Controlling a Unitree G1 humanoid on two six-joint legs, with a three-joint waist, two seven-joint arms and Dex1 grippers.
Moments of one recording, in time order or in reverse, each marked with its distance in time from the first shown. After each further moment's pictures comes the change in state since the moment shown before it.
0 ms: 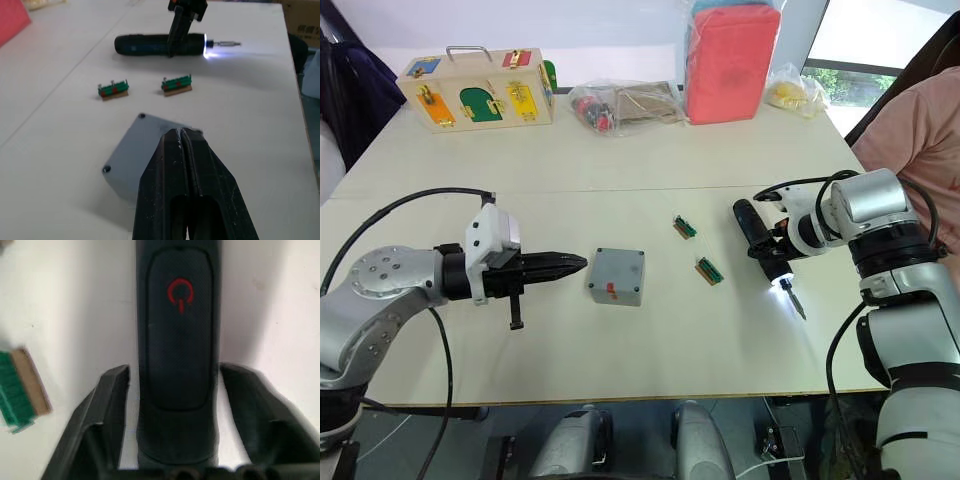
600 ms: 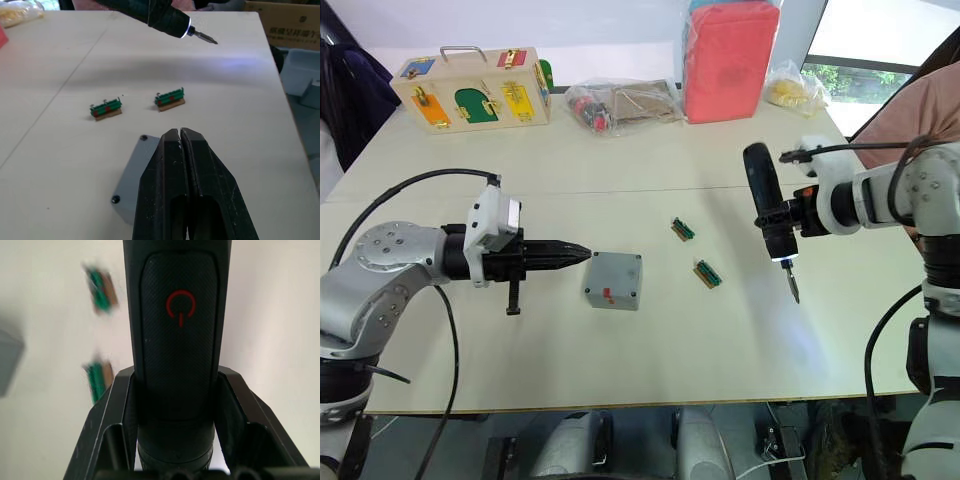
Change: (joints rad) left arm -0.142 -0.025 -0.033 0.105 0.014 -0.030 -0.152; right arm 0.046 -0.150 -0.190 -0.332 0.348 0.241 -0.166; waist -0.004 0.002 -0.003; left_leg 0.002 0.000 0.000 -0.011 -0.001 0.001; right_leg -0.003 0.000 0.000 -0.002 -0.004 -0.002
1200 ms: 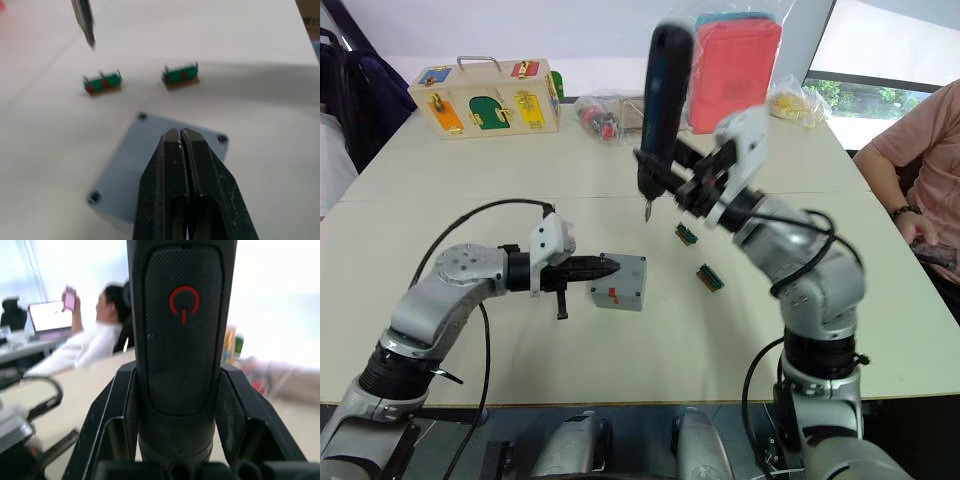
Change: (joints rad) left arm -0.048 -0.188 -0.154 0.134 0.203 -0.077 0.083; right arm 0.288 0.565 -0.347 -0.635 0.000 -0.734 -0.090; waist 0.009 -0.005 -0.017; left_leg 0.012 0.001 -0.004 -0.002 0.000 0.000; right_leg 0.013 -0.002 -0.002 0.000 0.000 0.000
